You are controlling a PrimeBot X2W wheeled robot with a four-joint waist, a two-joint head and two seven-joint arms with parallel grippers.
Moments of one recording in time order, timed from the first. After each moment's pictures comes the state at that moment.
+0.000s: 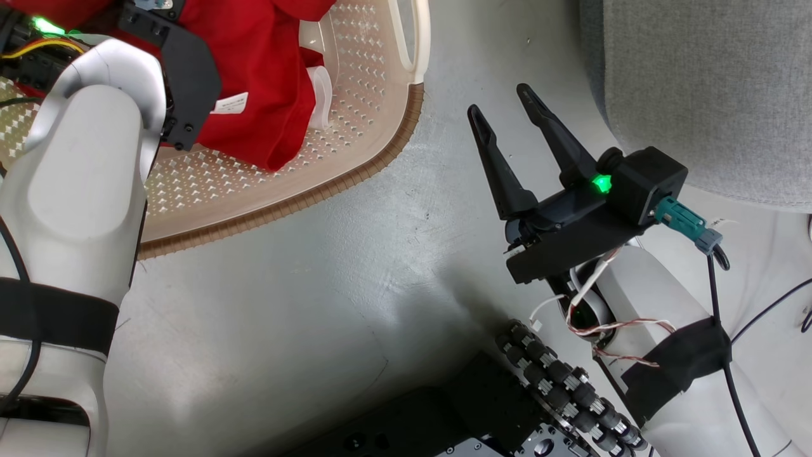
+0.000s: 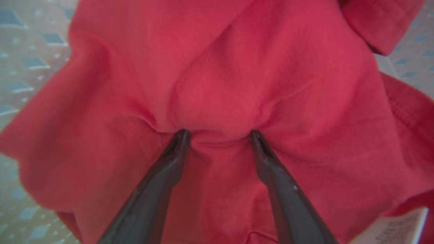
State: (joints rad) left arm -1.16 0.22 -0.39 0.86 0.04 -0.11 0.39; right arm -0.66 -0.05 0.47 0.36 0.38 0.09 -0.25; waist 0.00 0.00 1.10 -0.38
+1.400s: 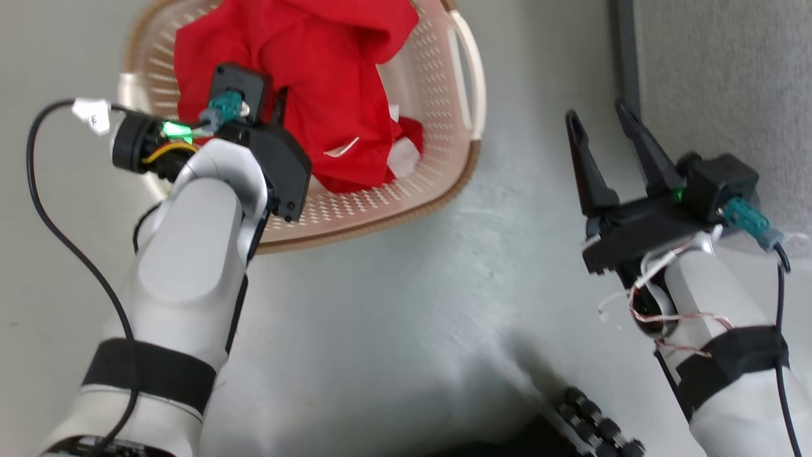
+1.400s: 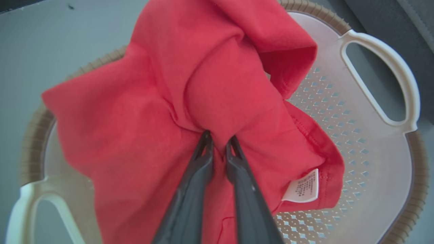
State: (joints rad) left arm -0.98 0.05 -0.32 0.93 -0.14 -0.09 0.04; right arm -0.62 -0.11 0.28 0.50 0.31 0.10 -0.25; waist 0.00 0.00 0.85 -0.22
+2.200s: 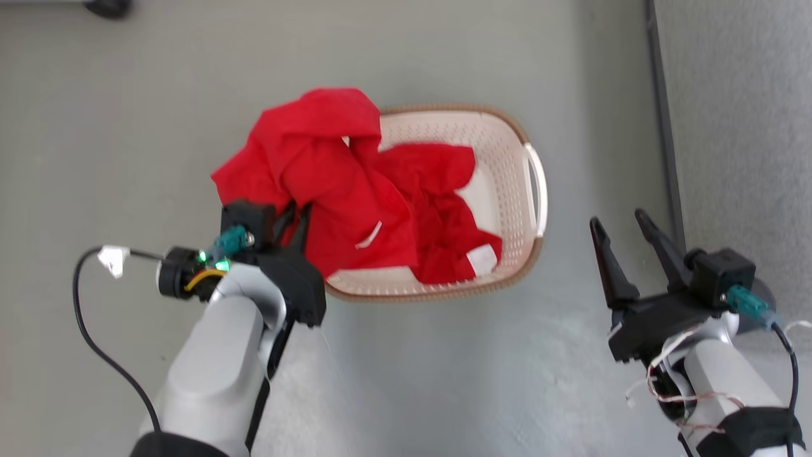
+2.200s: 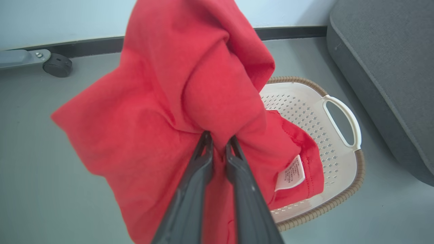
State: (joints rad) left arm -0.75 0.03 -0.35 0.97 -0.31 -0.11 -0.15; right arm -0.43 -0.14 0.23 0.55 0.27 0.11 -0.25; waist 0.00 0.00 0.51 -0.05
